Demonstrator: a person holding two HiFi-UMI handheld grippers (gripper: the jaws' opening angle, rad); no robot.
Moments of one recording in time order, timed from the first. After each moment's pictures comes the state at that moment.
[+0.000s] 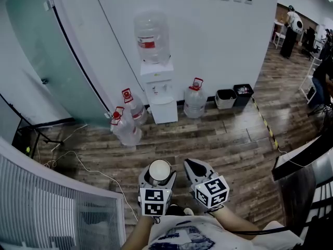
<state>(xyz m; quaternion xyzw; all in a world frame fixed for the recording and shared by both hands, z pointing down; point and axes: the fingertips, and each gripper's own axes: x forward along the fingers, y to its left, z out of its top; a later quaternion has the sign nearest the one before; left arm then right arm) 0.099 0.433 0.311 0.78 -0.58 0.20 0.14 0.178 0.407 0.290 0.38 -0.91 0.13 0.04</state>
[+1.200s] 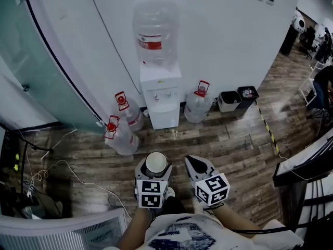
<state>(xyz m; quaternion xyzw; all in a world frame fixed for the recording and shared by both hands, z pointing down) -0.039 0.166 0.345 0.78 -0.56 0.22 0.17 0.056 0.157 0.319 0.41 -0.89 0.16 0.08</state>
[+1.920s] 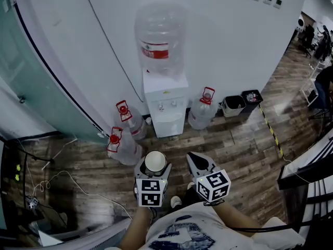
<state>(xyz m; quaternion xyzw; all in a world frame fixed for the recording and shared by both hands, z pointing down) -0.106 0.061 0.351 0.78 -0.55 0.22 0.18 0.001 0.046 0.322 0.43 -0.88 0.16 0.08</state>
